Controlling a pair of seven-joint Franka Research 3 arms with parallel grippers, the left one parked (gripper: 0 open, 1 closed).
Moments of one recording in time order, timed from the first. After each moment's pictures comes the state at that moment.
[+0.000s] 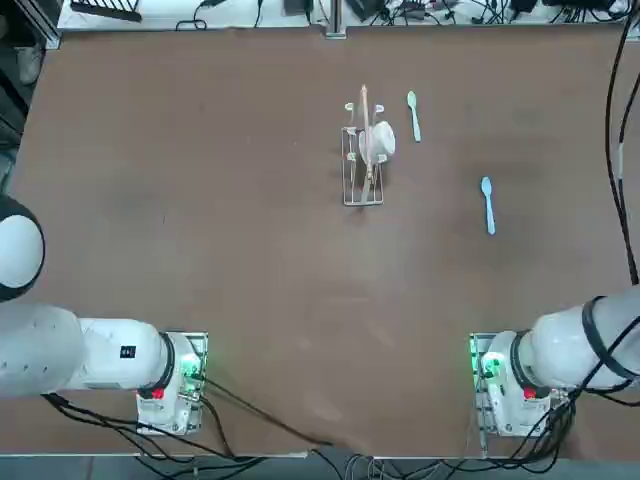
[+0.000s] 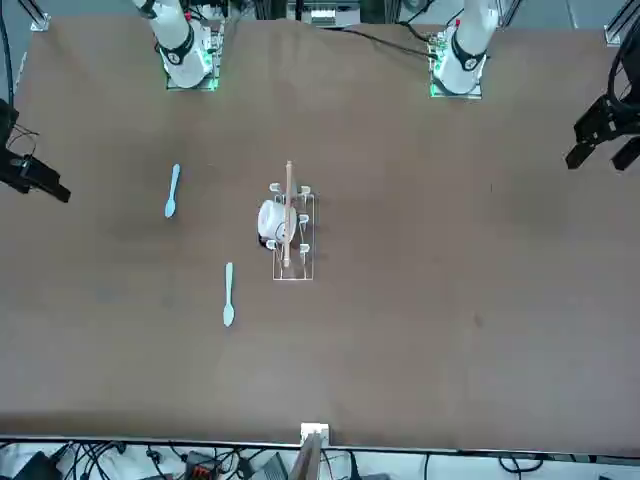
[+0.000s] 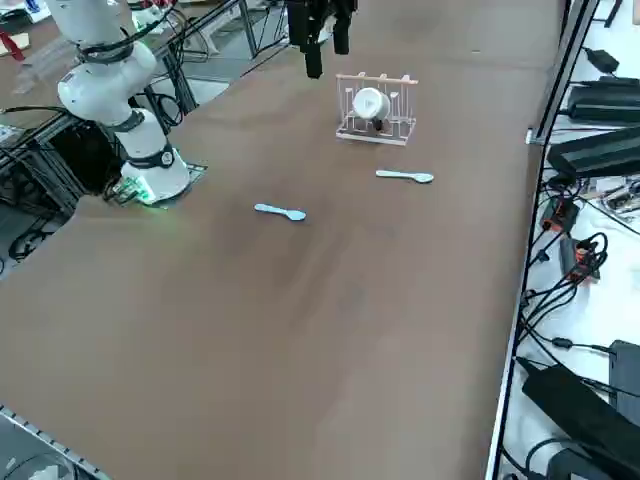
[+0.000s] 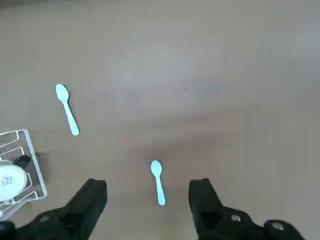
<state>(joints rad) -0.06 0.15 0.02 -1.40 -0.02 1.54 0.13</state>
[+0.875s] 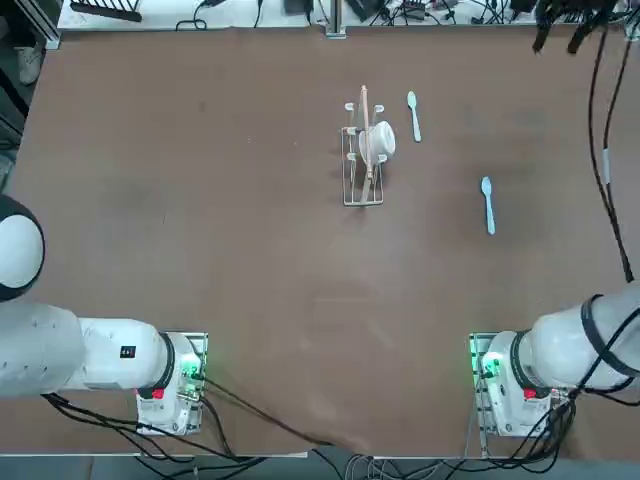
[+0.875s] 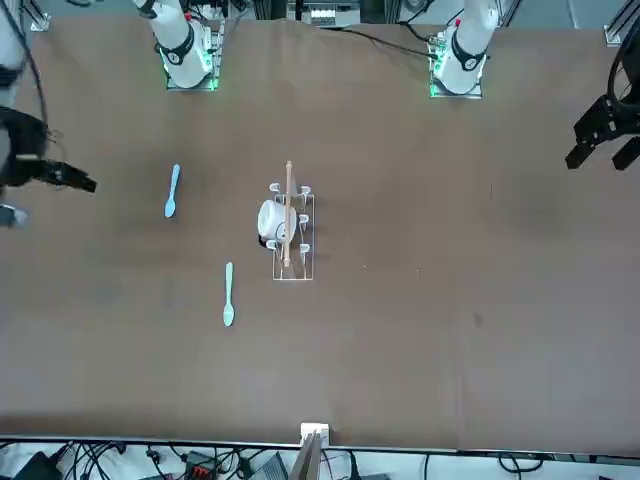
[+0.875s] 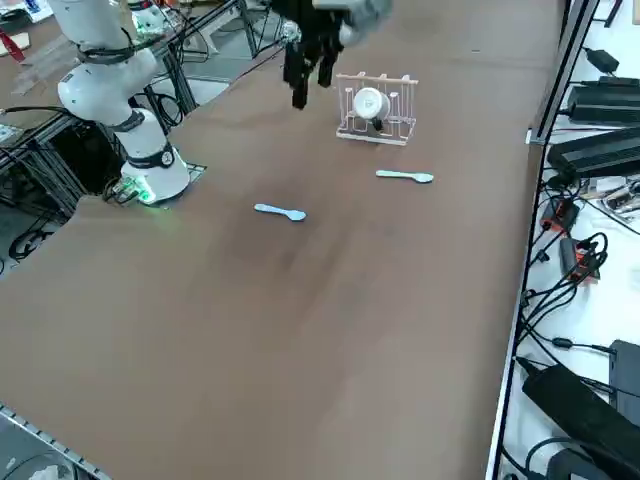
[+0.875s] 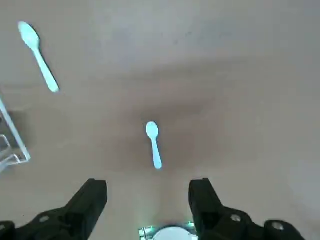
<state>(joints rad) -0.05 0.21 0.03 -1.53 -0.02 1.49 0.13</state>
